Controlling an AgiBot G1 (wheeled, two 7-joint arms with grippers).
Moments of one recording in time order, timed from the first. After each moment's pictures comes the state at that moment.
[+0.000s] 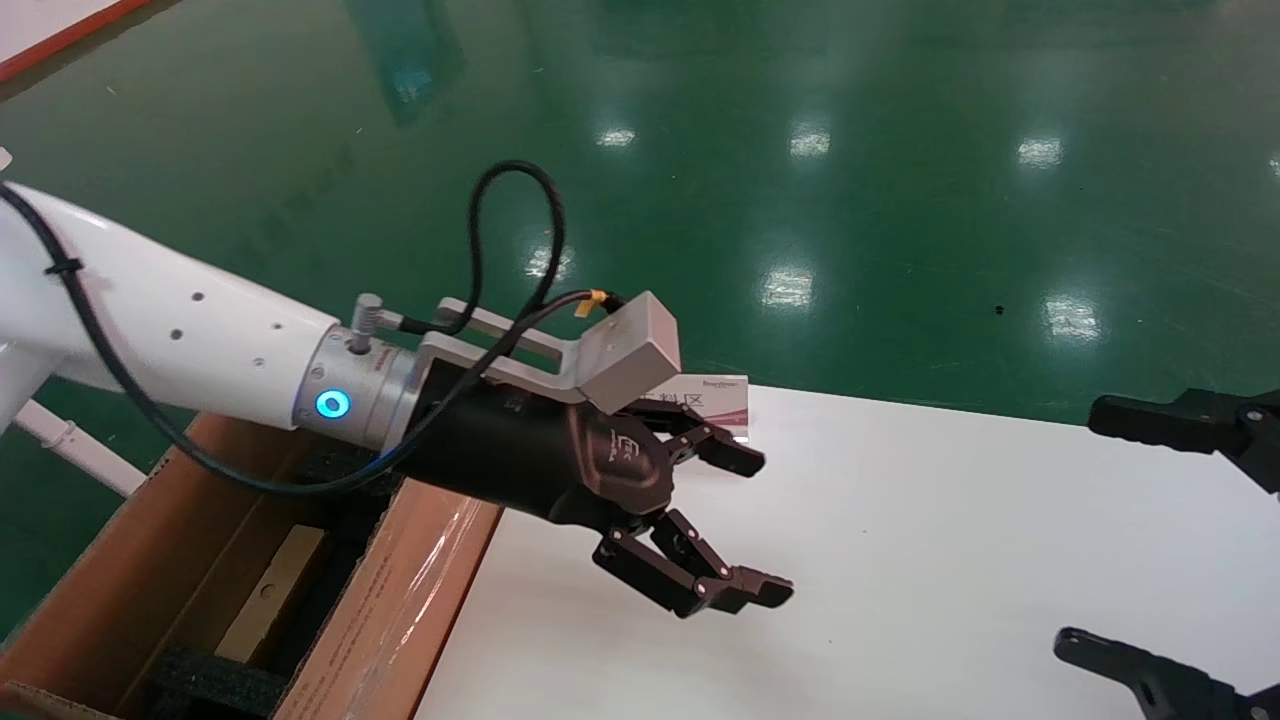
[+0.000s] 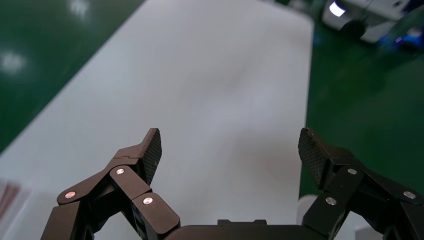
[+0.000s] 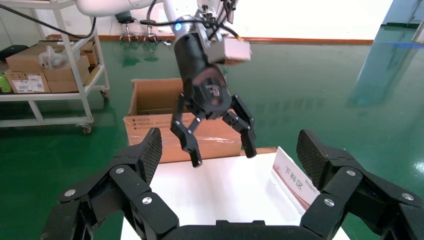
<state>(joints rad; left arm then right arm) -1.54 0.63 0.95 -1.28 0.95 1.31 -0.58 1.08 -0.61 -0.29 1.28 -0.72 -1.49 0.18</state>
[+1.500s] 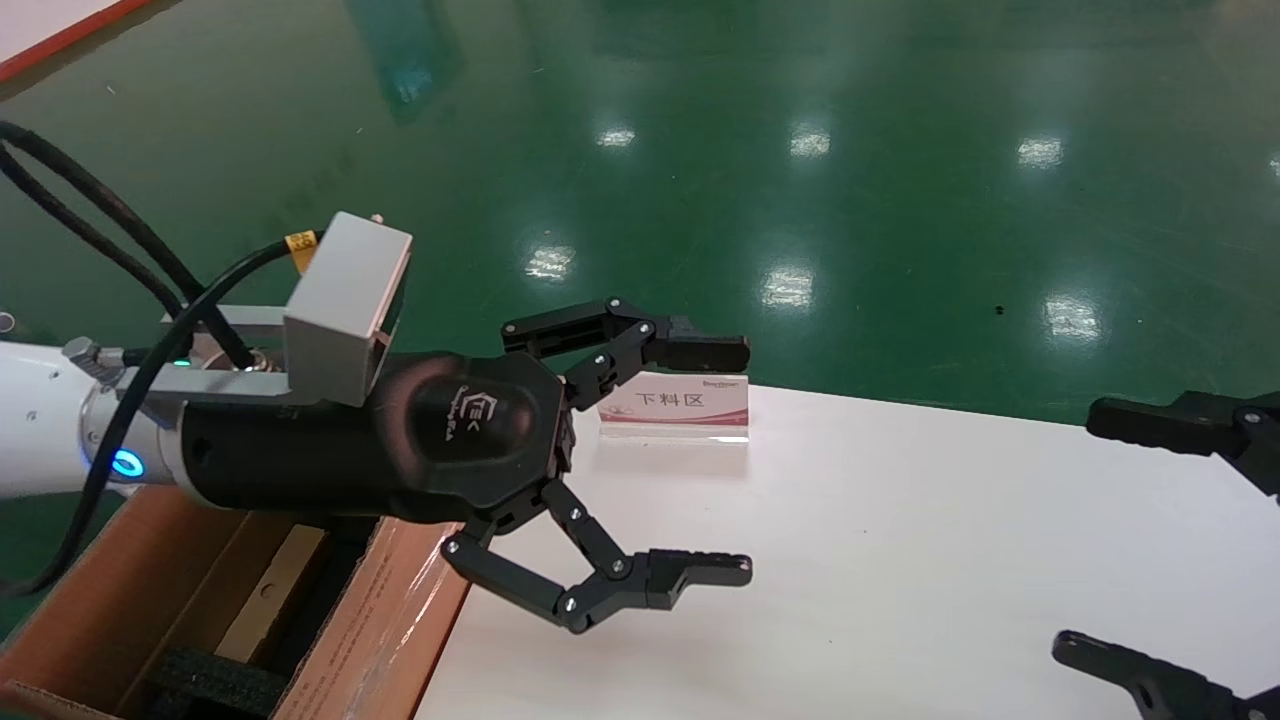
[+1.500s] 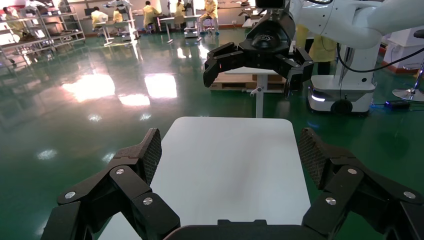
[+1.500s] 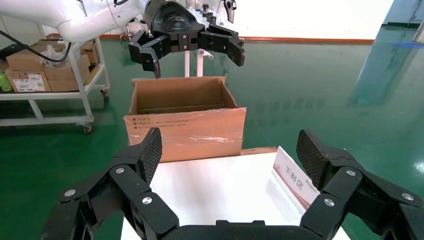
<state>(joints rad) -1.05 0.61 0.23 -1.28 0.72 1.50 -0.18 1.08 -0.61 -0.28 1.28 -0.73 -1.50 0.19</state>
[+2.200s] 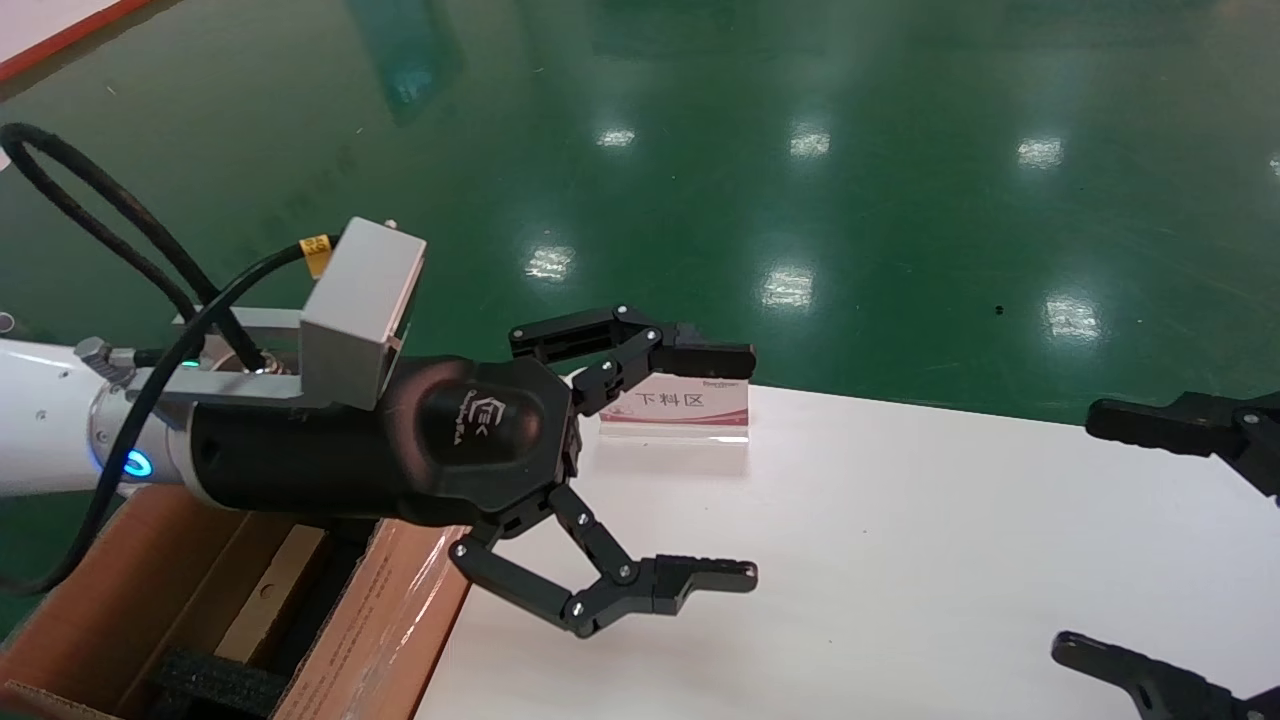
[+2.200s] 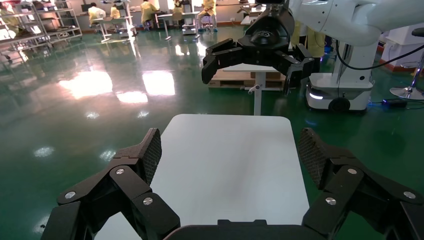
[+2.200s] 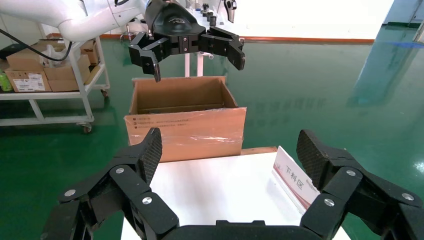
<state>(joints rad) -1.06 0.61 0.26 -1.28 0.73 1.50 -0.18 1.08 -0.61 -0.28 1.28 -0.73 -1.50 0.19</state>
